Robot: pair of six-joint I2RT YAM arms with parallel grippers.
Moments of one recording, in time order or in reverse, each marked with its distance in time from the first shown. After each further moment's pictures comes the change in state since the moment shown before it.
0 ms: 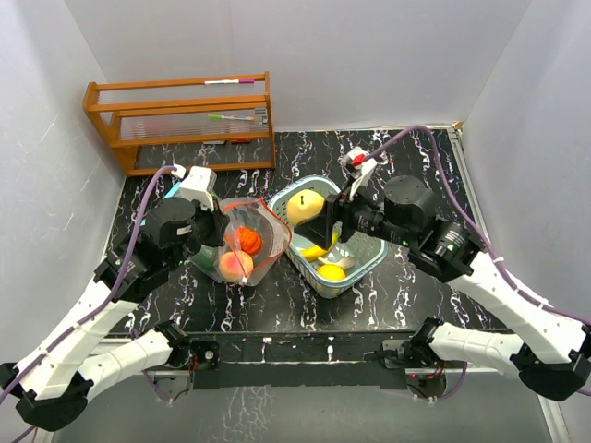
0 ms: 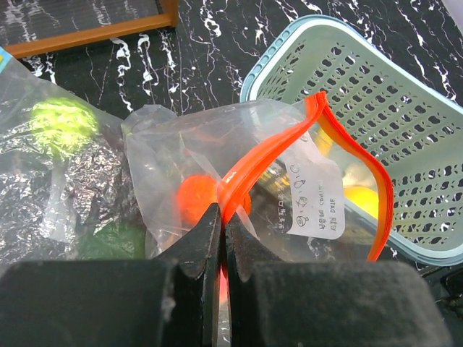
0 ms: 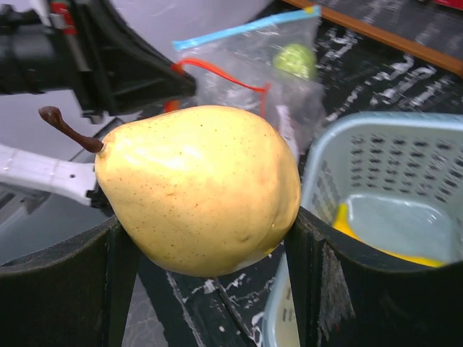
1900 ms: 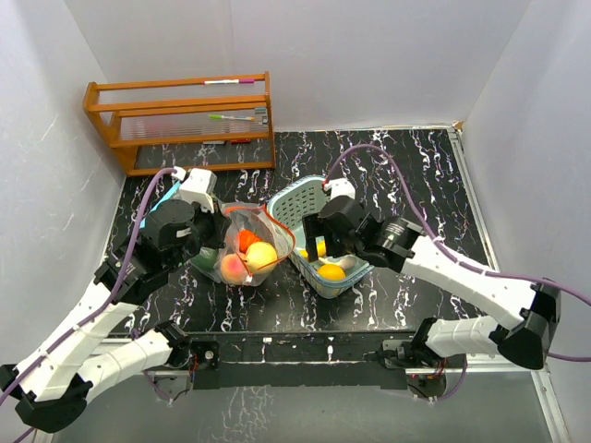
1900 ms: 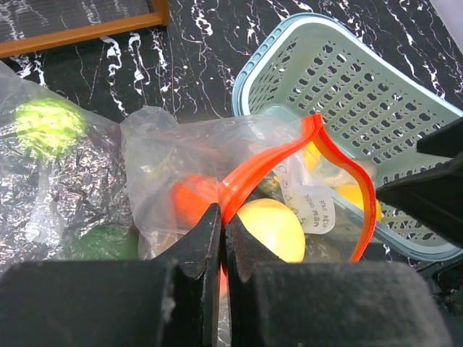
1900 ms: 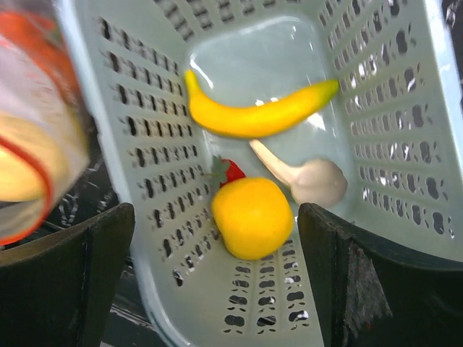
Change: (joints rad) left arm 0.000 -0.011 -0.027 0.020 0.024 -0.011; right arm 0.100 0.216 -0.039 -0.307 0.467 0.194
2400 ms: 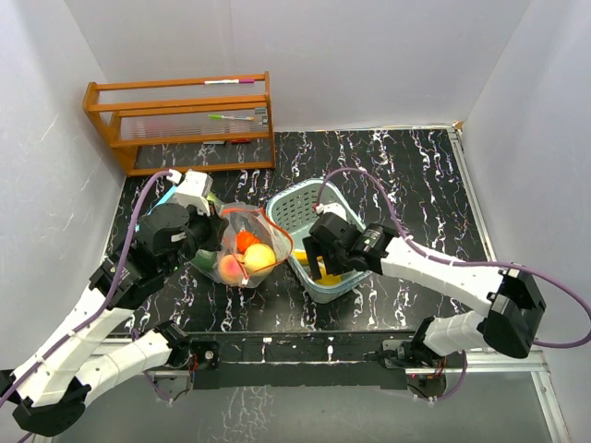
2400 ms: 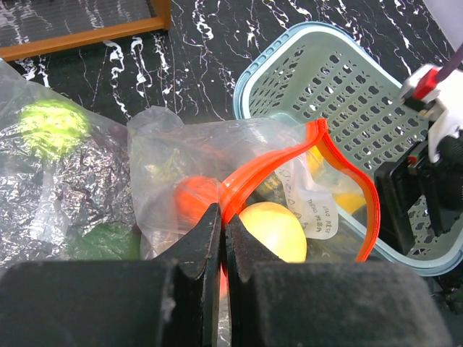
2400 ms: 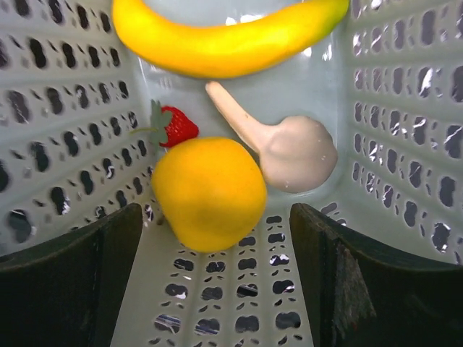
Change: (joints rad) left arm 0.000 -0.035 -0.012 -0.005 -0.002 0.007; right arm -0.002 0.113 -0.126 -0.038 -0.053 0.034
